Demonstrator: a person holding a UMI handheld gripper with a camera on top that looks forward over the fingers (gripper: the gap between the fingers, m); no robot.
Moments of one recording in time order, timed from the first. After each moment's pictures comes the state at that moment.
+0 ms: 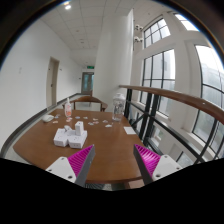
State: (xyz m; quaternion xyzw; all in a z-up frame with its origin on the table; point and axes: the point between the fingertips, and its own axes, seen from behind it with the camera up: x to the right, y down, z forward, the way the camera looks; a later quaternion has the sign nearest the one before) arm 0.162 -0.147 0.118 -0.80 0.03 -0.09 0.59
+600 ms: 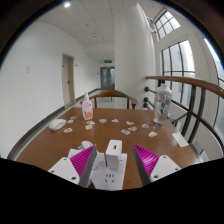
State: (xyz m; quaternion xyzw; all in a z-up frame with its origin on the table) arm 0.036 0.078 0.056 -0.83 -0.02 0.02 0.56
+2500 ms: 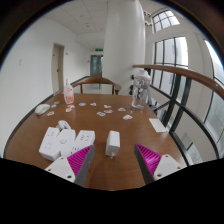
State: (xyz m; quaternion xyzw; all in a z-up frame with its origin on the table) arm 0.126 0.024 0.025 -0.86 0.00 -0.04 0.50
